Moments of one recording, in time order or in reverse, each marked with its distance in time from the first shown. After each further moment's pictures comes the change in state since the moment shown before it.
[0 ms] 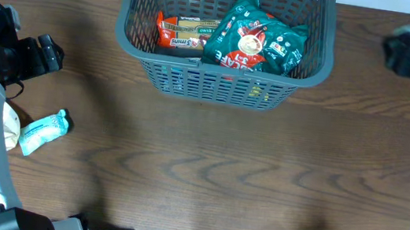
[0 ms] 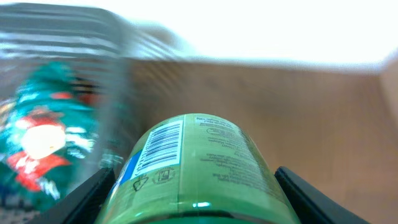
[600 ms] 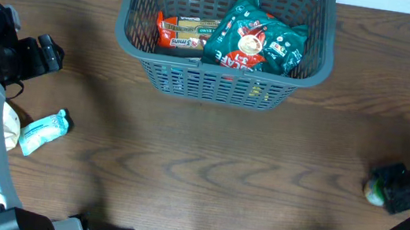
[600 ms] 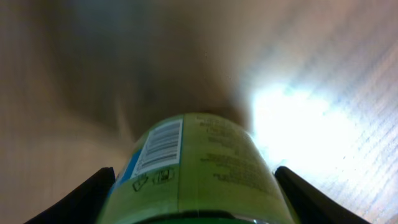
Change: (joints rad) left arm 0.000 0.000 0.000 0.000 0.000 0.000; right arm -0.528 0.096 -0.924 0.193 0.181 0.615
